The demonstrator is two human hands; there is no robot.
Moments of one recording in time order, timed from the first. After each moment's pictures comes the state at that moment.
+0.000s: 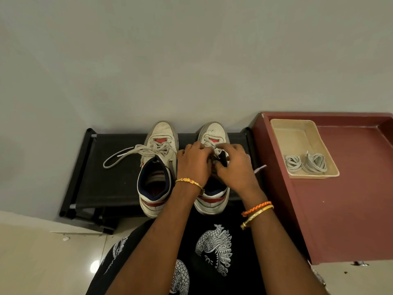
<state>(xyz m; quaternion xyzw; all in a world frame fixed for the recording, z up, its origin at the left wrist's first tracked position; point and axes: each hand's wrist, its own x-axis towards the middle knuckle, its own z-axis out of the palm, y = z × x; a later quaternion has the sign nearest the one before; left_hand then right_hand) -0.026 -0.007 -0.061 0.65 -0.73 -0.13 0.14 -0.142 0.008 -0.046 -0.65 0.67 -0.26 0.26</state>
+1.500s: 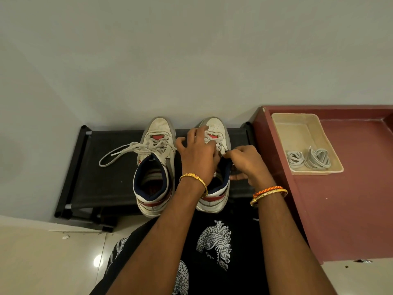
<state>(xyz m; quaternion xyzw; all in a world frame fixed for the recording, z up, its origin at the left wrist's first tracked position) -0.042 -0.014 -0.065 0.65 -0.74 -0.06 0.17 -0.164 -0.021 -0.056 -0.37 0.72 -0.27 0.52</state>
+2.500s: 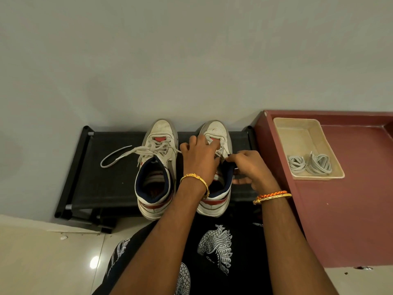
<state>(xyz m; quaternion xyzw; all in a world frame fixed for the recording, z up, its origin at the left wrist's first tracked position) -0.040 -0.020 -0.062 0.66 -0.74 -0.08 0.12 -0.167 -0.018 -0.053 -0.37 0.71 -0.27 0.53</state>
